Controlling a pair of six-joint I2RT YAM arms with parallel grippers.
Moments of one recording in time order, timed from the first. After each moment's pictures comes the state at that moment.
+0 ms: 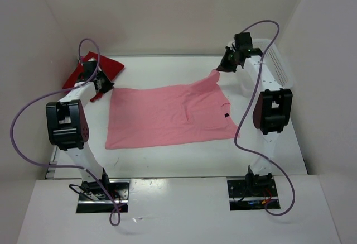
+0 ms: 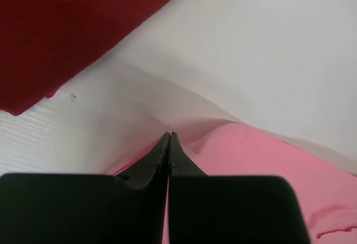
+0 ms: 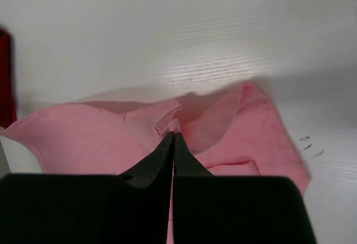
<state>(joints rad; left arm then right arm) 0.15 1.84 1.29 -0.21 0.09 -0.53 0.10 2.07 1.92 -0.68 -0.23 0.48</state>
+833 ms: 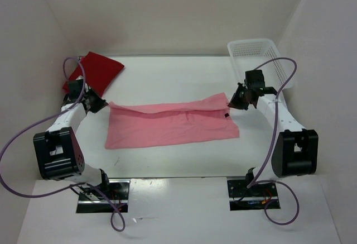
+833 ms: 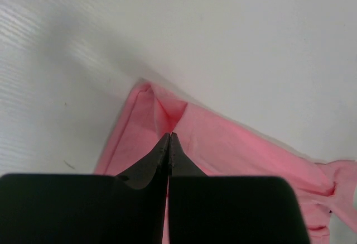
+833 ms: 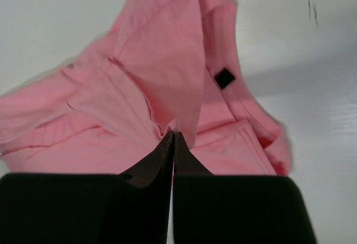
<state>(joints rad) 0.27 1.48 0.93 -0.25 0.21 -0.56 0.05 1.46 1.09 -0.57 -0.15 0.54</state>
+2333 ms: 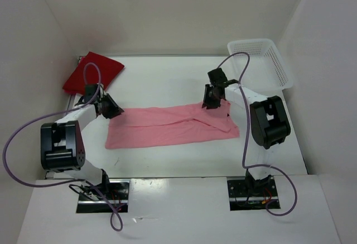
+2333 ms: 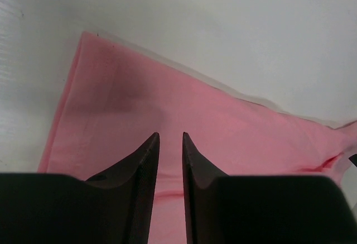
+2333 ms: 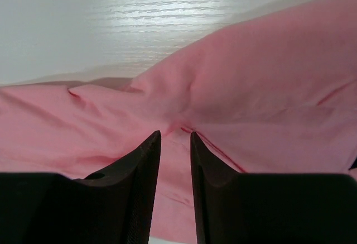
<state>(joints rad) 0.14 1.54 0.86 -0.24 0.28 -0.59 0.34 1.84 1.26 -0.48 -0.07 0.52</state>
